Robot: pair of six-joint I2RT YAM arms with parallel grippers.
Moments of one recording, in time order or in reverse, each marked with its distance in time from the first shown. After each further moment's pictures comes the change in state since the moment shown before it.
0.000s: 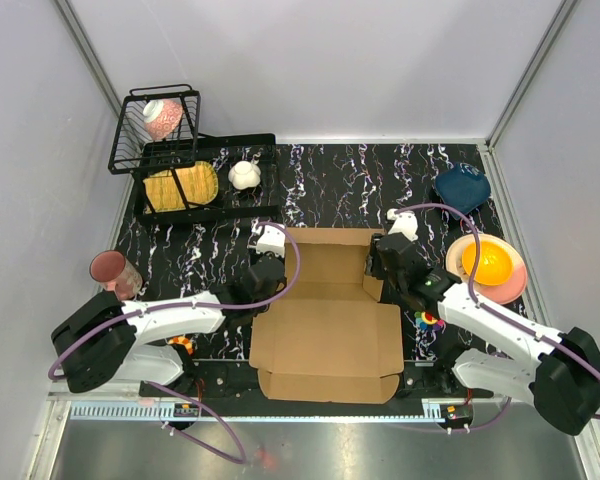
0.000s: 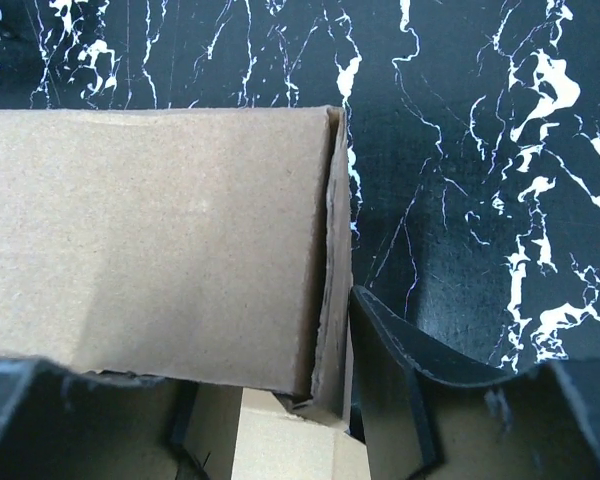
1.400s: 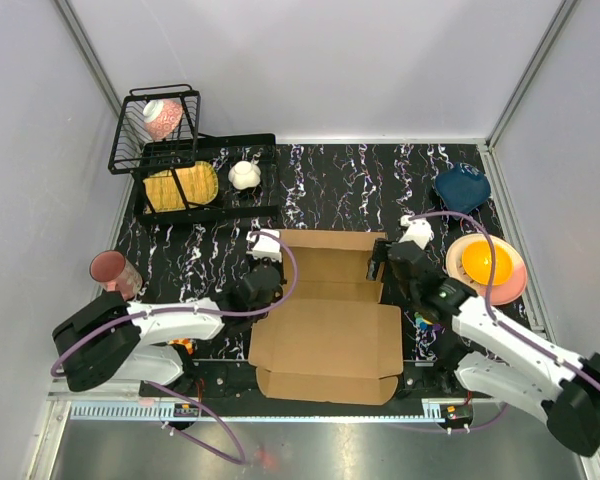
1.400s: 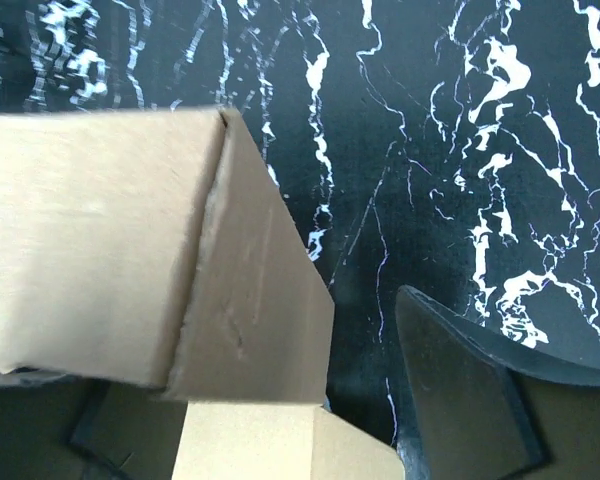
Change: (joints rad) left arm -0.023 0.003 -0.074 0.169 -0.036 0.005; right arm 0.005 -0.095 -0.045 -0.065 0.057 0.024
